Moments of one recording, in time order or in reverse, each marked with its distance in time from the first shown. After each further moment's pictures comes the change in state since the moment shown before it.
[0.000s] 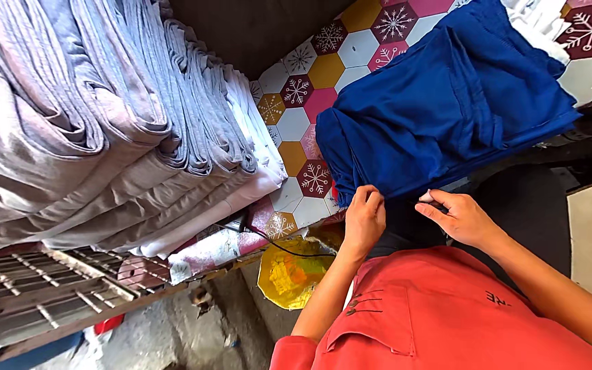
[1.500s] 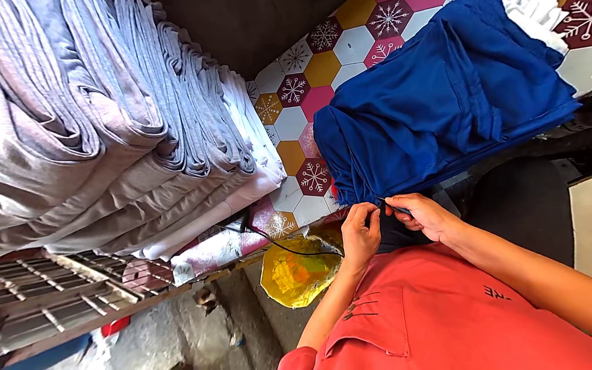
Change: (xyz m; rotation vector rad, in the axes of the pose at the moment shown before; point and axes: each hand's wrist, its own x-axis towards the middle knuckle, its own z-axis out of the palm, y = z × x) left_hand -0.036 -0.001 0.003 -0.206 0.174 -0.150; right_hand 0.031 -0.048 0.035 0.868 -0.334 0.655
